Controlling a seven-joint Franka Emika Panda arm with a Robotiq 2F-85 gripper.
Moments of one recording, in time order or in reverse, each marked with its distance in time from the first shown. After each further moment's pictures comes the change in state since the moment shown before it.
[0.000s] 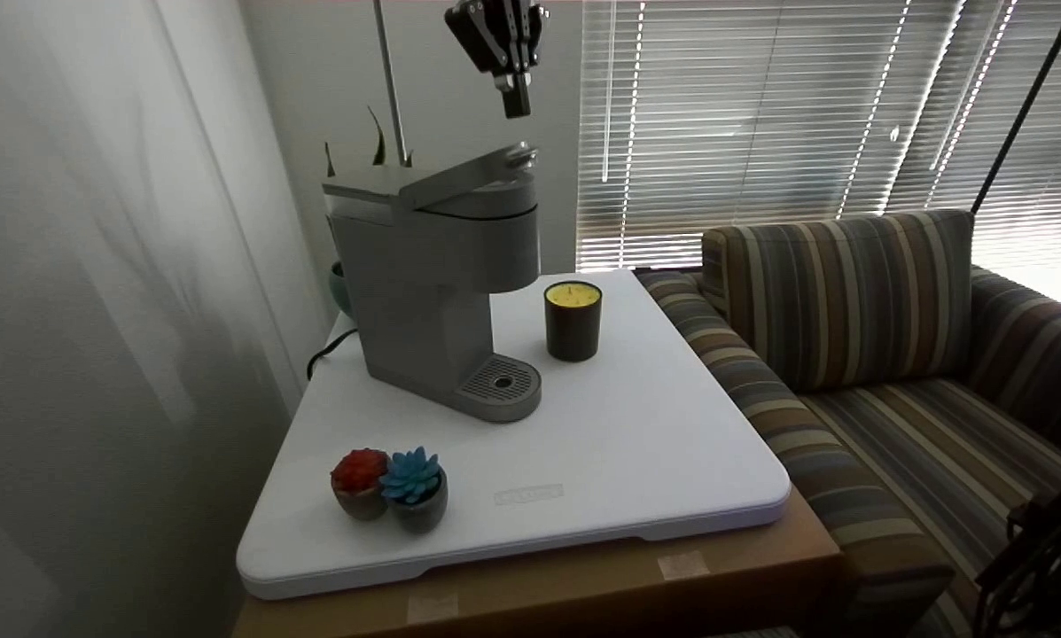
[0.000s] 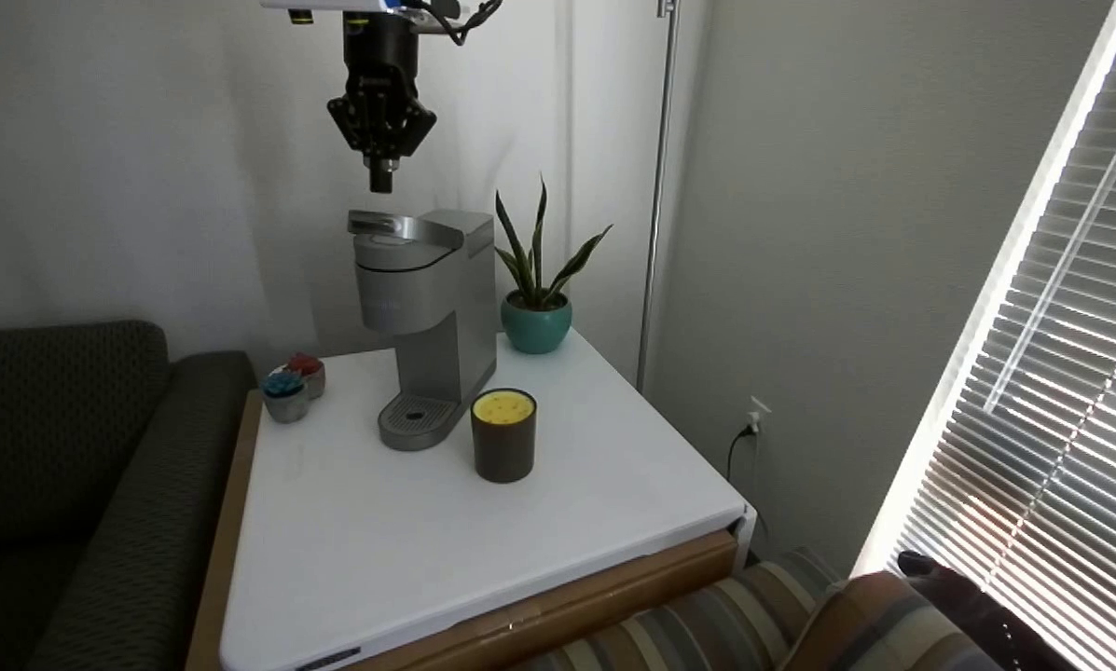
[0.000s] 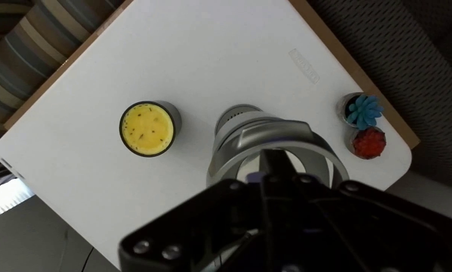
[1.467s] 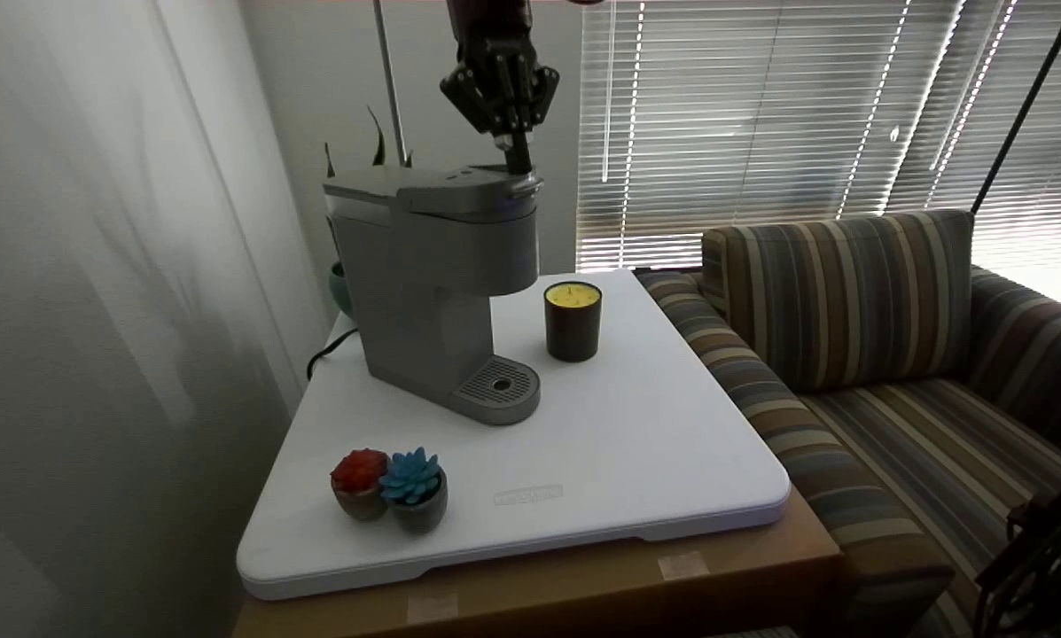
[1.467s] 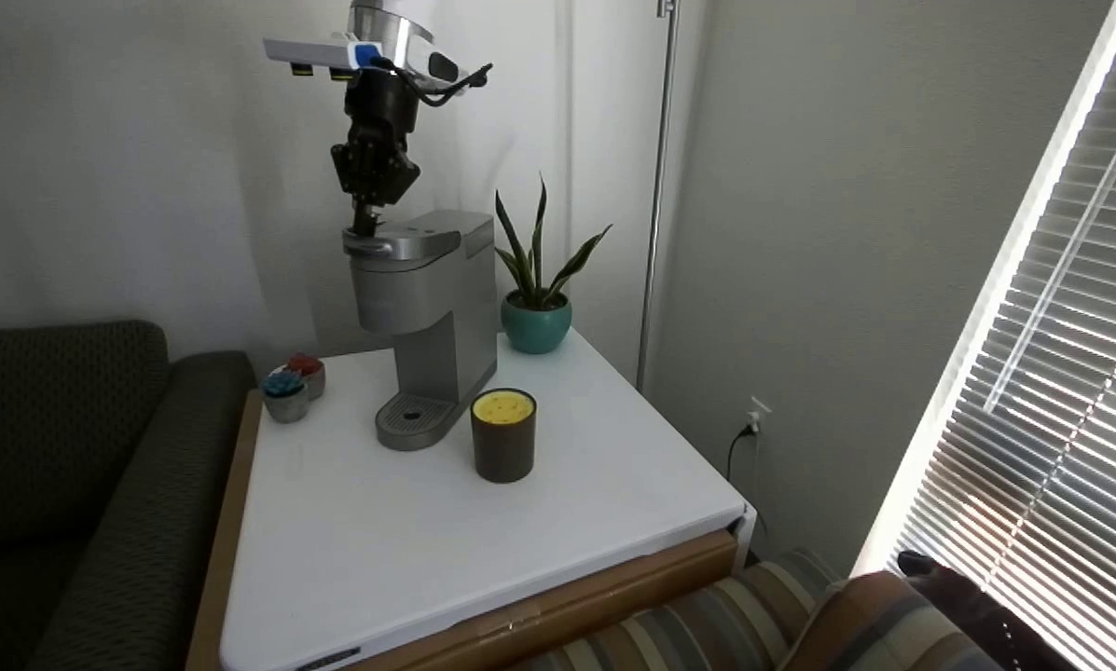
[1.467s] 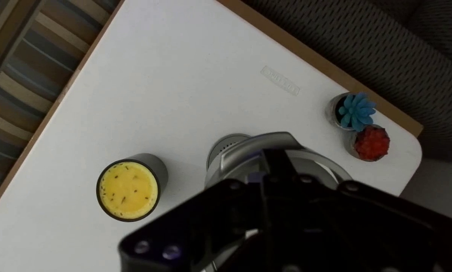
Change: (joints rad) arm -0.014 0.077 0.011 0.009 0.088 -0.034 0.251
